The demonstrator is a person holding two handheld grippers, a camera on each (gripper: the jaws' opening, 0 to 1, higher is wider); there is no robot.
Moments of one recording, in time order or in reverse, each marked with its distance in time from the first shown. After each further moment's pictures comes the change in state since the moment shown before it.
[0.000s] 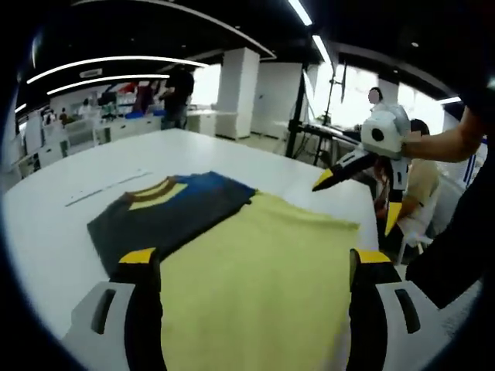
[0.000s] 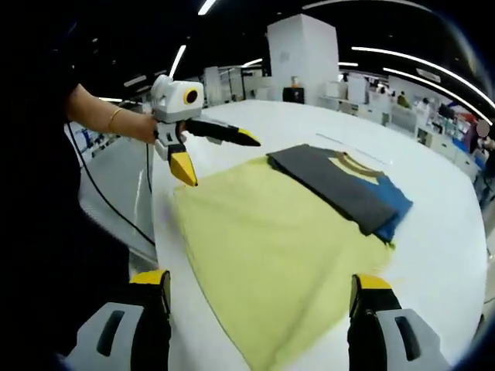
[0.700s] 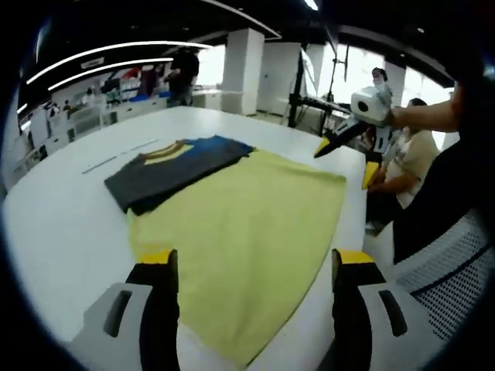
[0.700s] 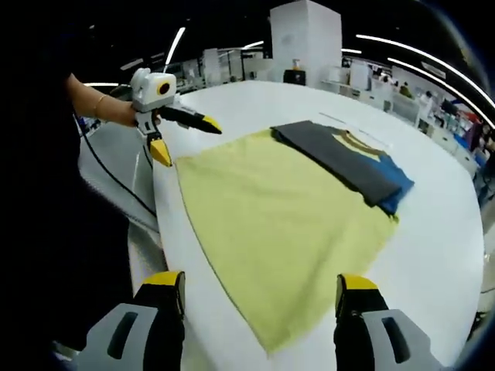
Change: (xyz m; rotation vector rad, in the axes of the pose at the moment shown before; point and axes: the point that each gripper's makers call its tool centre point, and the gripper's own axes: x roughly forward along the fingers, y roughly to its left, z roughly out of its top) left arm -0.057 -0.015 -0.067 0.034 0.153 0.049; right arm -0.004 0.009 -0.038 -0.014 0.109 -0.024
